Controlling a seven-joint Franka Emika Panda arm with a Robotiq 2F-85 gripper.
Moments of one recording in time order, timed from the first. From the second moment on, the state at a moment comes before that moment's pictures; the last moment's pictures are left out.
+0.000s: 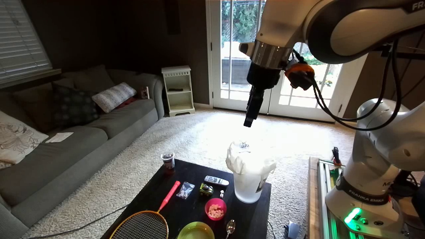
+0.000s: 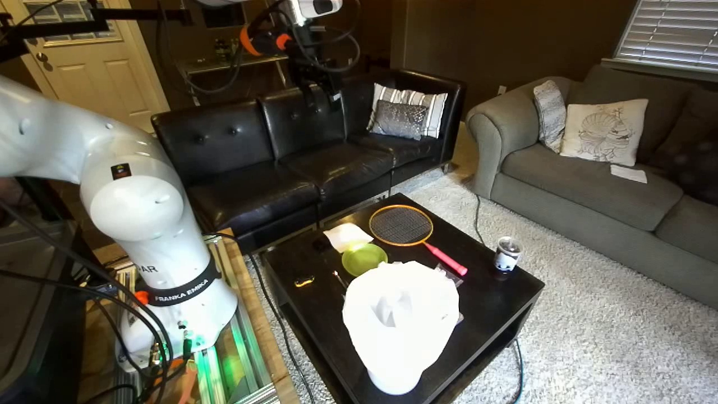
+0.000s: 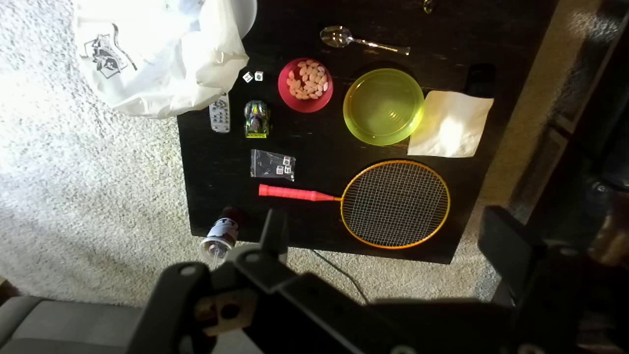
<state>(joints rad) 0.10 -0.77 0.18 -2.61 0.02 2.08 0.05</state>
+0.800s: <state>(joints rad) 0.29 -0.59 0.21 -2.61 0.09 2.14 -0.02</state>
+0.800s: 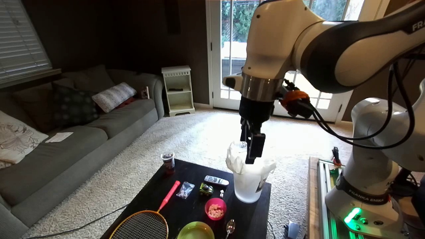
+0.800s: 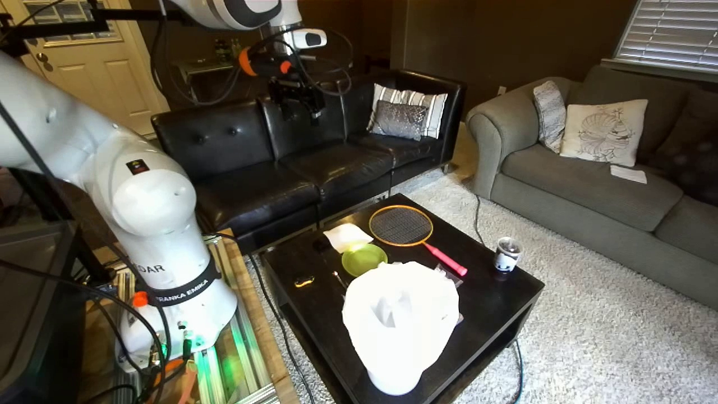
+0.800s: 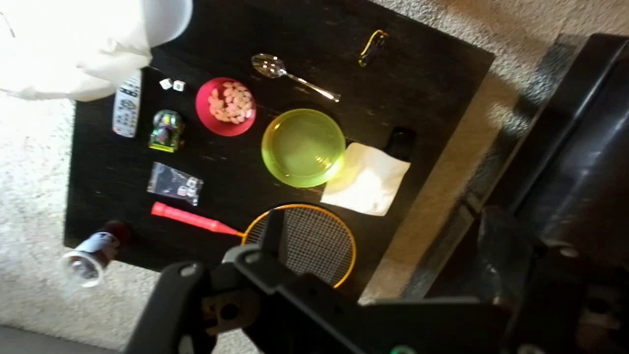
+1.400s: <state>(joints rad) 0.50 -0.17 0.24 -2.57 0.35 2.37 -0.34</state>
